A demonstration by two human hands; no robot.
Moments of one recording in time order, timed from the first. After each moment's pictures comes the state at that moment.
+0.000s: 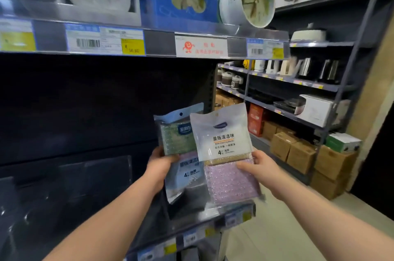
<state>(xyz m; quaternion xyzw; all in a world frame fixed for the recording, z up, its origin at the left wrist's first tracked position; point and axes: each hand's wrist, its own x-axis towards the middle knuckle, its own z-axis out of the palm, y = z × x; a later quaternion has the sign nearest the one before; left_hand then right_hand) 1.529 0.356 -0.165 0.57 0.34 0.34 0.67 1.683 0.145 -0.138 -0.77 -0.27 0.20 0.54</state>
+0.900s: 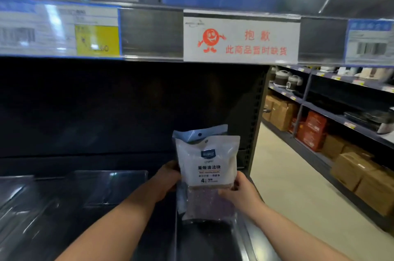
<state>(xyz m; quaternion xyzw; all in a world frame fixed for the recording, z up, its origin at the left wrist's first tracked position) 1.559 0.455 -0.187 0.62 0.45 0.21 0.60 1.729 0.321 -0.209 -0.75 -0.40 0.27 0.45</state>
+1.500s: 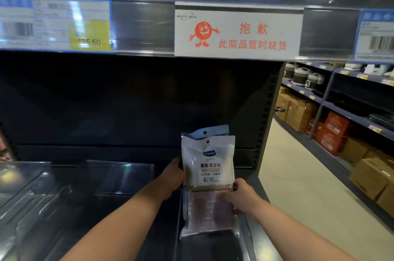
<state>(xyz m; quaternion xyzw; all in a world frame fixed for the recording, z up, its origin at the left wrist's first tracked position) 1.564 0.446 -0.192 0.64 0.50 0.21 0.55 1.736 0.334 -0.215 -0.79 -0.40 0.35 0.31</state>
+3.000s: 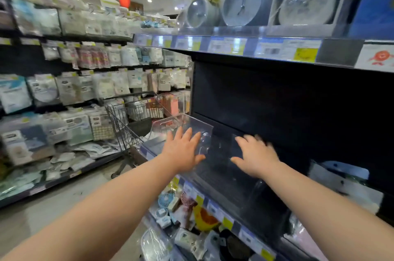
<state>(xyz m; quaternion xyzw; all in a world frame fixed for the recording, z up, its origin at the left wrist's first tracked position) 1.290 0.272 -0.120 0.68 0.72 0.01 -0.10 1.491 0.311 -0.098 -0.55 -0.84 -0.03 0.03</state>
